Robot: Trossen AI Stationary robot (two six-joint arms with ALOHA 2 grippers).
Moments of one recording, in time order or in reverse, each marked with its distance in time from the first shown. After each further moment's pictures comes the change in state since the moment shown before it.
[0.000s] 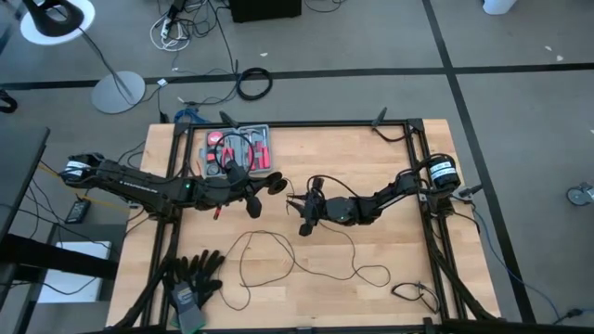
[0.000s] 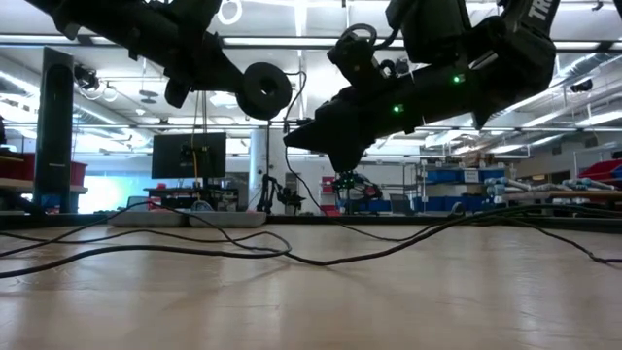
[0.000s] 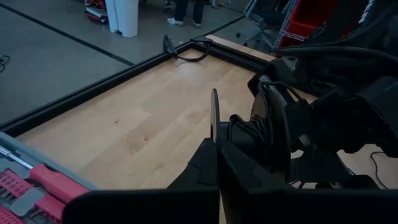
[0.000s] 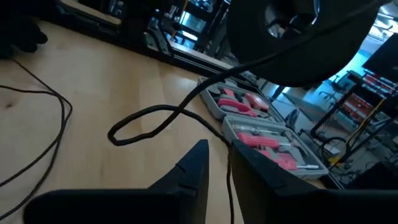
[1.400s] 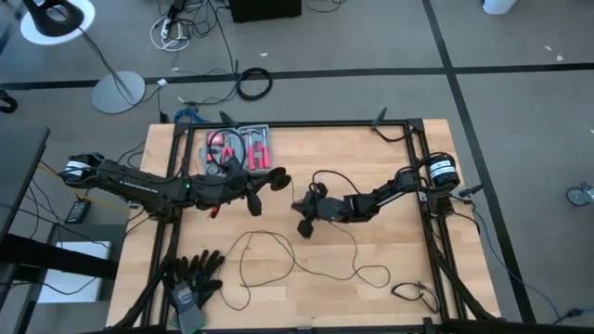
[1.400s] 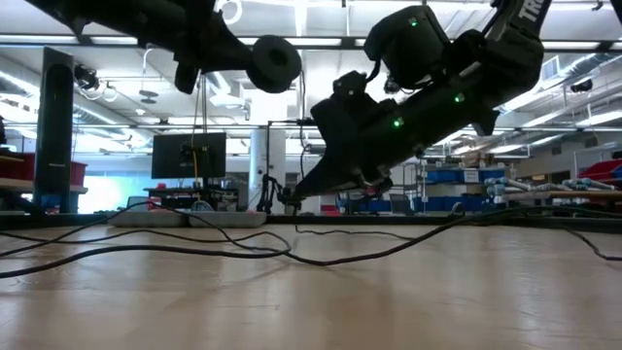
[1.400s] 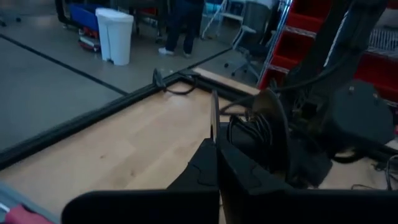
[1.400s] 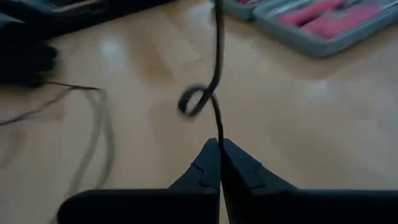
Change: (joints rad) left arm 0.000 0.001 0.000 0.171 -0.010 0.078; right arm -0.028 0.000 0.026 -0.333 -0.150 0.752
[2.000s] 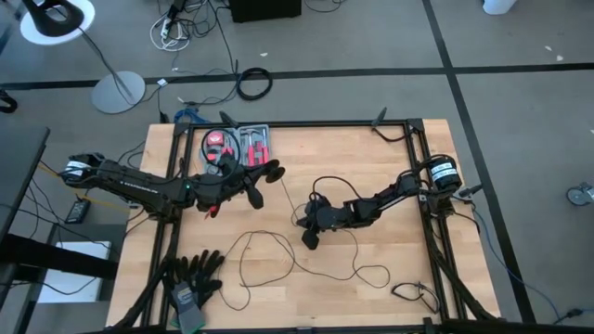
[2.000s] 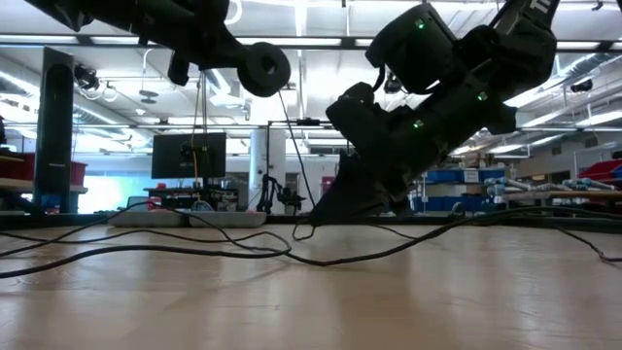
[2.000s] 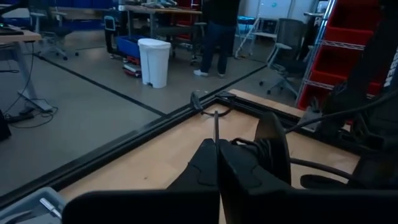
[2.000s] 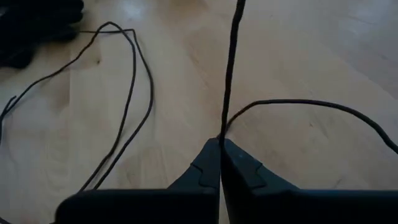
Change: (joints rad) left arm -0.001 0.002 0.000 0.064 -0.175 0.107; right arm 0.061 -0.003 0.001 -0.163 -0.149 0.217
